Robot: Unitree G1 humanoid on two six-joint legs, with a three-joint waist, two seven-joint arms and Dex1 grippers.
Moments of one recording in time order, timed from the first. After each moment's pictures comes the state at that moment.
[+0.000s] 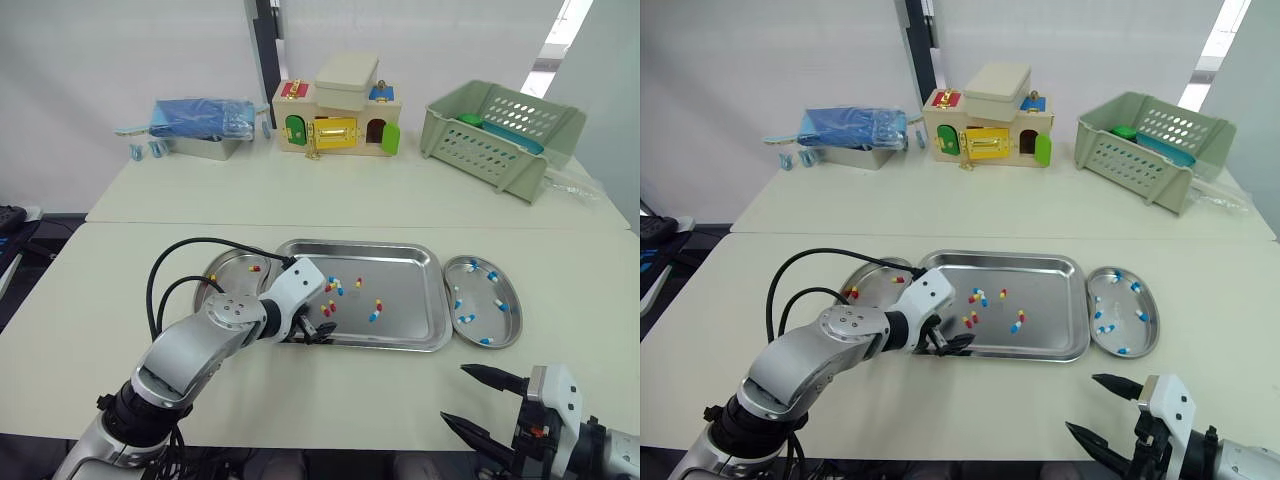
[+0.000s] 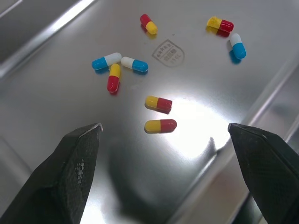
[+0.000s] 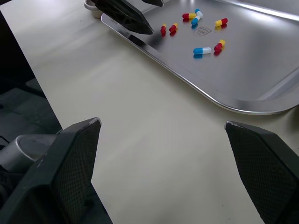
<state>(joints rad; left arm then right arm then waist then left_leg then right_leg) -0.45 0.63 -0.32 -0.51 -0.34 1.16 -0.49 0.64 -0.63 -0.27 -0.71 0.50 0.31 0.90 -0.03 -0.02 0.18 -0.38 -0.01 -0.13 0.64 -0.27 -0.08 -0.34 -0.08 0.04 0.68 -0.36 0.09</state>
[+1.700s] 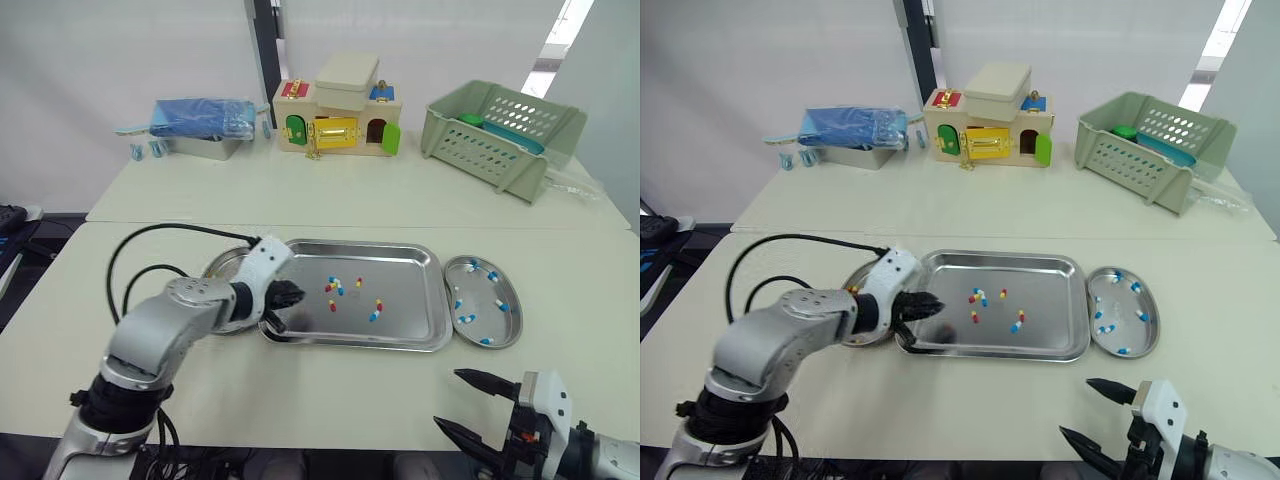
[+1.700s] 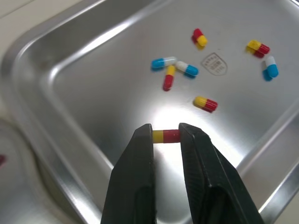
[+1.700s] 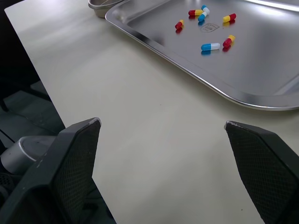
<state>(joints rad) -0.47 0.70 -0.03 -0.46 -0.45 1.27 -0.62 0.64 -0.62 -0.20 -0.66 0.48 0.24 0.89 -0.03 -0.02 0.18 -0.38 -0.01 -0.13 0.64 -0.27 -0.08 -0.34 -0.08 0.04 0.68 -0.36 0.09</state>
